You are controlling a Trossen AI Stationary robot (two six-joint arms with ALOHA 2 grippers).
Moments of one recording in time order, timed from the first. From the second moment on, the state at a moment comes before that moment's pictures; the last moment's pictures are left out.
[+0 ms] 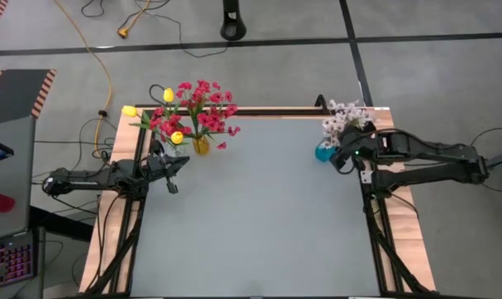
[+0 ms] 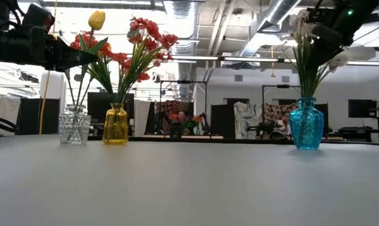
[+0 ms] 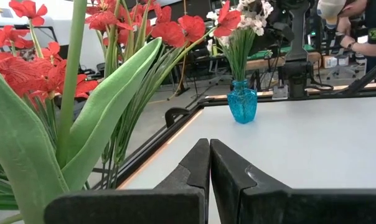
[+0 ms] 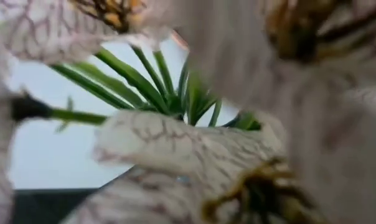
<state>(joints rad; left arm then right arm) -0.02 0.01 0.02 0.05 -0.43 0.20 -0.14 0.79 0.86 -1.02 0.64 0.34</state>
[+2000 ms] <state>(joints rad) -0.02 0.01 0.02 0.05 -0.43 0.20 0.25 0.86 0.65 -0.86 1.30 0.95</state>
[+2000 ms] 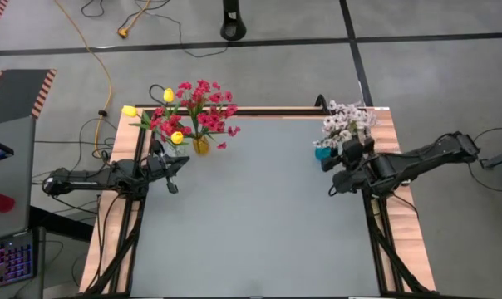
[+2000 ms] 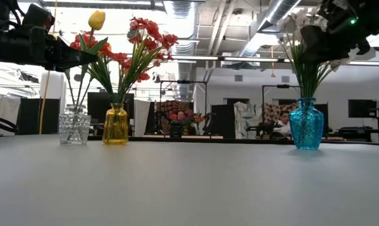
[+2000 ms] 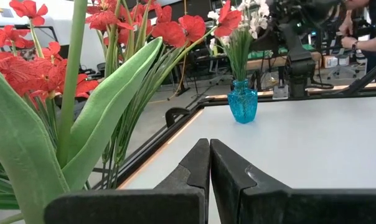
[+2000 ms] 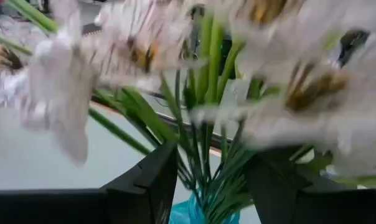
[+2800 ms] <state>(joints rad) -0.02 0.01 0.02 0.05 -0.43 0.20 0.35 0.87 0.61 -0.87 1.38 0.97</state>
